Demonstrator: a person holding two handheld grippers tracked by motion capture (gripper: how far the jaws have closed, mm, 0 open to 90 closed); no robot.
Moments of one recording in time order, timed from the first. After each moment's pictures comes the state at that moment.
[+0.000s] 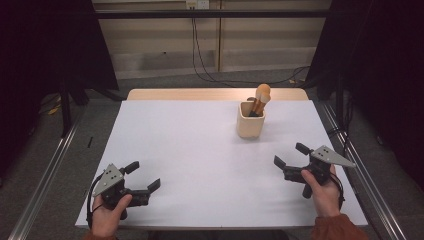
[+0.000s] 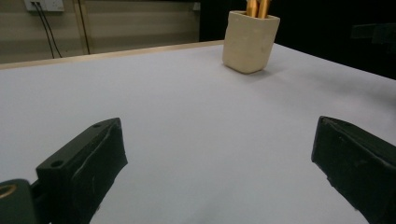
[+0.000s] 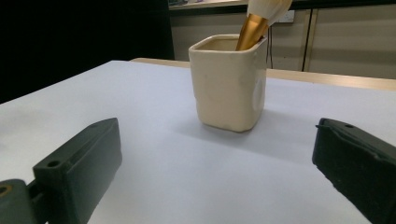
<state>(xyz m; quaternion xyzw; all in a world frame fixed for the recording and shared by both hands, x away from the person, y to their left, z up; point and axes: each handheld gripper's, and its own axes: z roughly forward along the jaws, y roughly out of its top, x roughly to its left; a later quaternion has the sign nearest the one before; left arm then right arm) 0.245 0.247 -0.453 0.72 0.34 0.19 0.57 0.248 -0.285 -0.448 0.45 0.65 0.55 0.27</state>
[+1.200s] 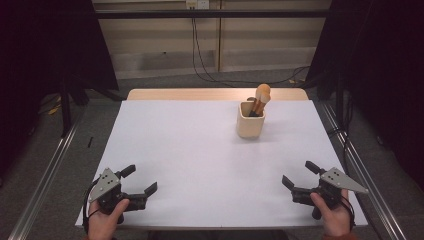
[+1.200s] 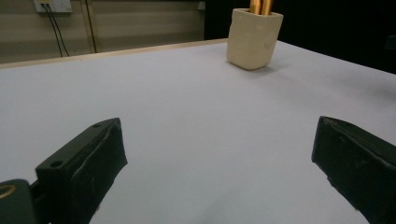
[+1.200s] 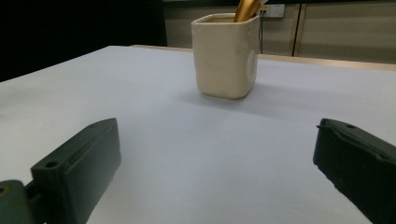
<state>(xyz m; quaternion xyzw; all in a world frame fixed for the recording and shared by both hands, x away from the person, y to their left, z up) 0.236 0.253 -0.454 0.72 0.35 0.20 0.56 0.196 -0.294 -0.462 0.45 0.65 0.54 0.29</state>
